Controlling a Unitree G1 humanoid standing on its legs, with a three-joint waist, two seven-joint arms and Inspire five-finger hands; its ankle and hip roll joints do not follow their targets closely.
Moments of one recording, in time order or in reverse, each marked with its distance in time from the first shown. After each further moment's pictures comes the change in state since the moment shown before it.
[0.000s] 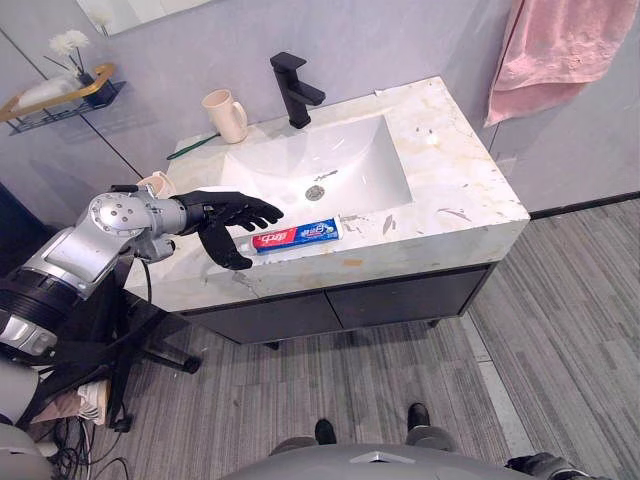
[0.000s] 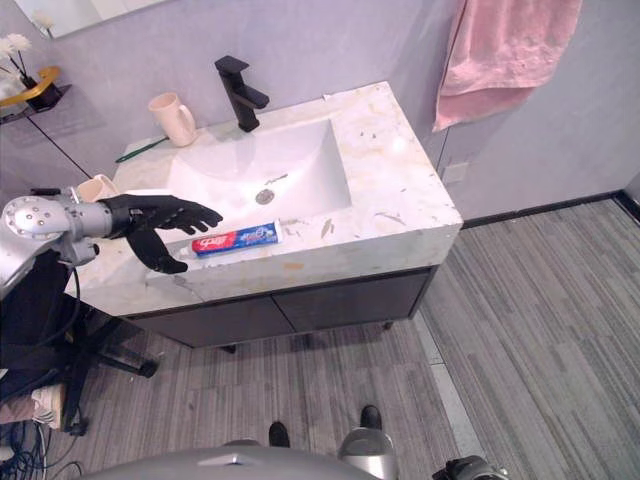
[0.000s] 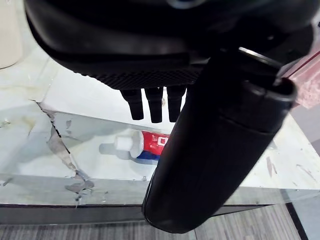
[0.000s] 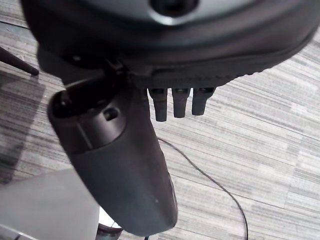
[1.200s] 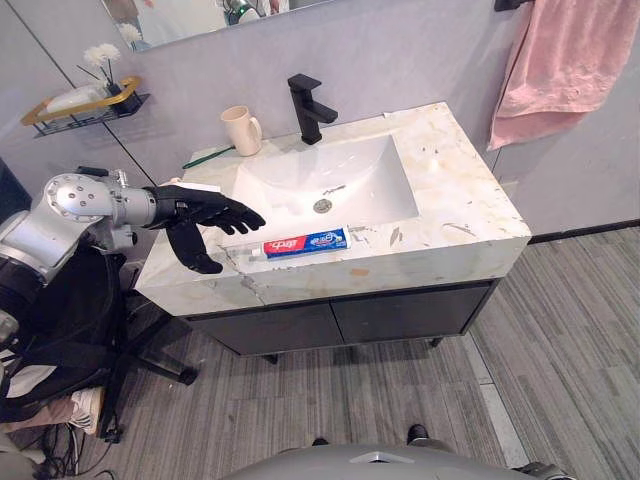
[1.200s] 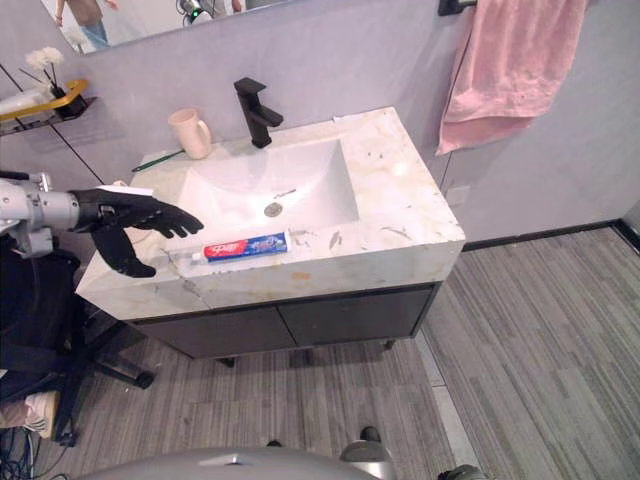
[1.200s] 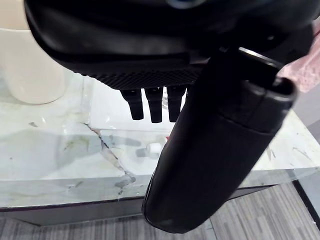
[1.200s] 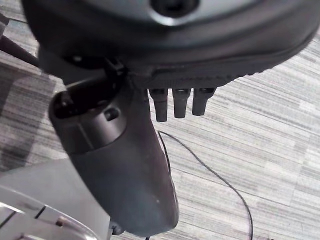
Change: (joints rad) left arm -0.102 0.130 -0.130 0.144 -0.038 -0.199 -0.159; right arm 0.011 0.039 0.011 0.002 -0.003 0.029 0.021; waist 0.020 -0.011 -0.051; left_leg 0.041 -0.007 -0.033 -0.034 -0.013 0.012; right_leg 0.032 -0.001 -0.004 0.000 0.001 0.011
